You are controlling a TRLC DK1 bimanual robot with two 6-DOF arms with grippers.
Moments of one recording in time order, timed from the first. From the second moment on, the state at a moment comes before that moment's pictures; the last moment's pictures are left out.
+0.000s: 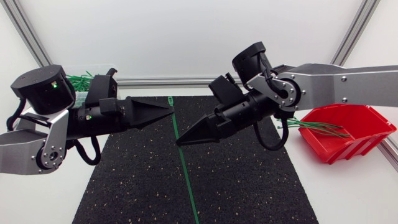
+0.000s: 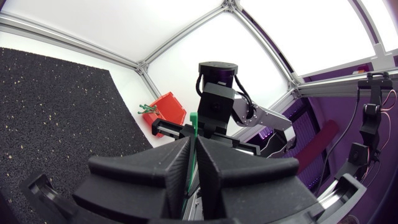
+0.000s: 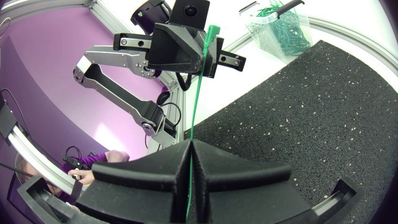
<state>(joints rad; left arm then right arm) -0.28 1.40 0.58 0.75 1.08 -0.87 0.54 1.64 1.08 -0.37 -1.12 -0.13</state>
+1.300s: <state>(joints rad) -0.12 1.47 0.79 0.51 1.16 -0.86 0.47 1.53 1.07 -0.49 -0.68 -0.49</state>
